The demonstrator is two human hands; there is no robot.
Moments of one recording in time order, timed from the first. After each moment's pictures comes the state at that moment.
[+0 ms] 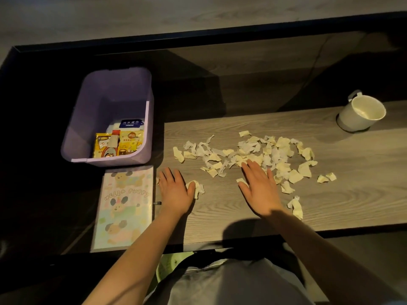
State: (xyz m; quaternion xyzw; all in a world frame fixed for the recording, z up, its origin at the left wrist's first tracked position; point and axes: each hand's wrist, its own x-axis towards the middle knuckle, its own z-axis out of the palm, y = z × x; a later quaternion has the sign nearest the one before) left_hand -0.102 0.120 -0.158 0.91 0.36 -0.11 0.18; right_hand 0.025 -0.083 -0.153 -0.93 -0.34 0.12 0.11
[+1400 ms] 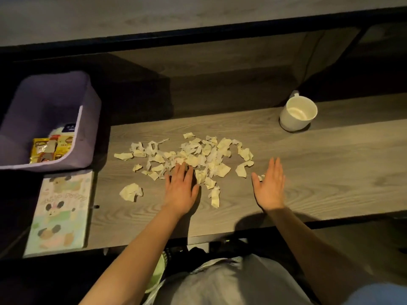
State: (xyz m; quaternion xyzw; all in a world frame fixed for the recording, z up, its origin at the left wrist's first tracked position) left_hand -0.003 -0.033 -0.139 0.95 0.23 -0.12 0.17; right_hand 0.132 -0.239 -0.165 -0.96 -0.10 0.13 0.22
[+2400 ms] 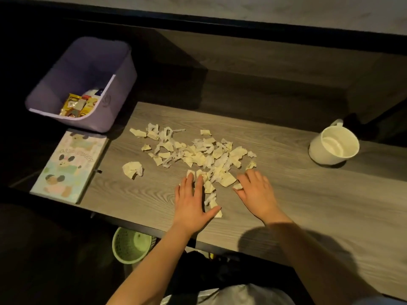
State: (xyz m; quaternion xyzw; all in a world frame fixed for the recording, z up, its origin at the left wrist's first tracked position) left_hand 0.002 -0.109 -0.174 0.90 0.38 -0.05 0.19; right_hand 0.186 -0.208 -0.176 -0.82 -0.57 0.02 0.06
